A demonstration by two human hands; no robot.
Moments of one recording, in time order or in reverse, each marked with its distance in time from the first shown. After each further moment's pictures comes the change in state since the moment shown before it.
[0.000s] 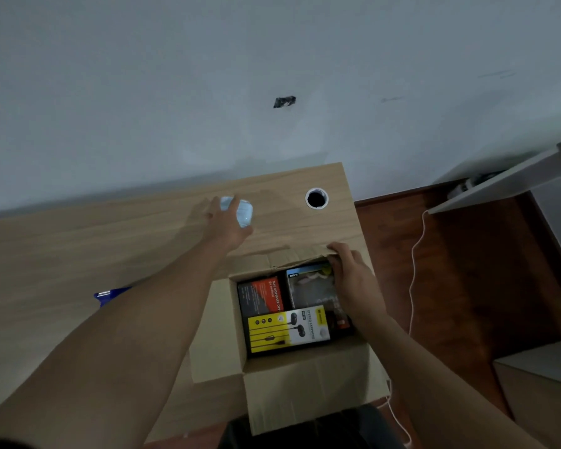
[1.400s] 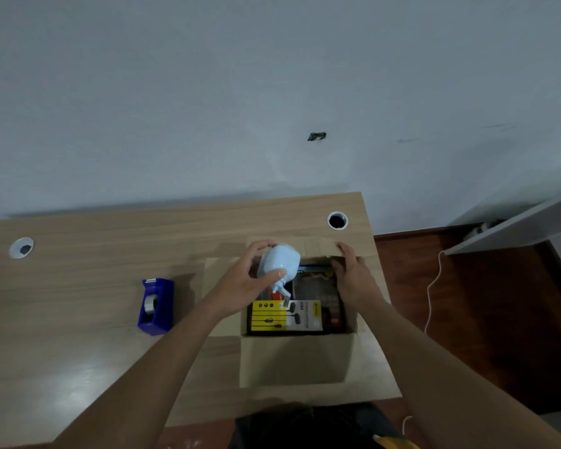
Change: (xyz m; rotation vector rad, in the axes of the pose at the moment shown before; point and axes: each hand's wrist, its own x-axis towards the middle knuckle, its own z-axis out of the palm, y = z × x) left_hand -0.199 -0.020 -0.043 -0.692 -0.150 0.252; right_hand 0.011 -0.029 0.007 0.083 -0.143 0.051
